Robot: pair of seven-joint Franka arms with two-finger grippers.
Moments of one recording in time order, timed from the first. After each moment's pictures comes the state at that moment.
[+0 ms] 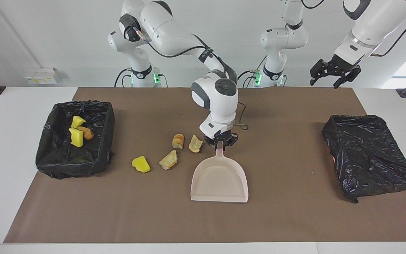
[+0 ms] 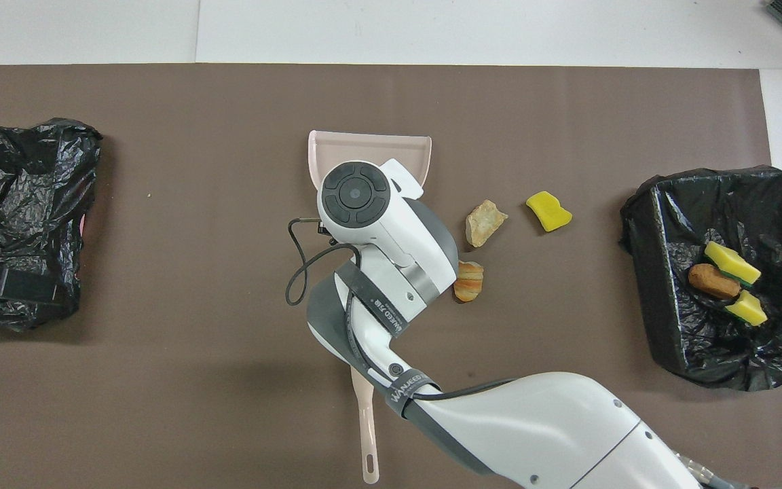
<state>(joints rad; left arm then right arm) 0.00 -0.19 -0.02 -1.78 -0.10 1.53 0.11 0.54 0.64 0.12 -1.34 -0.12 2.06 0.76</state>
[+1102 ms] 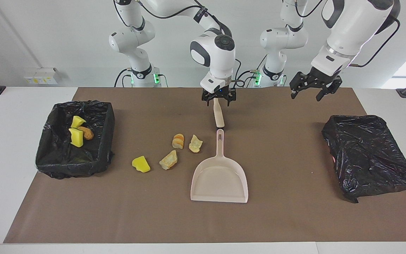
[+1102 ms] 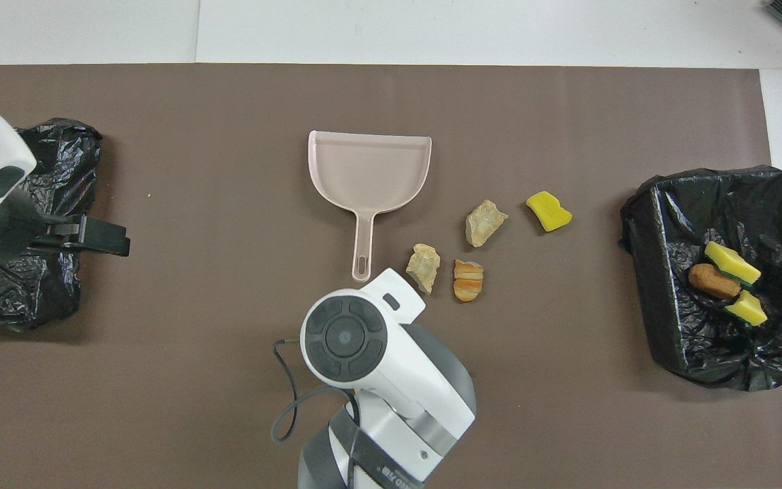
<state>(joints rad) -0.01 0.00 -0.22 -1.62 -0.10 1.64 -0.11 0.69 0.12 0.13 -2.01 0.03 2.07 0.82</state>
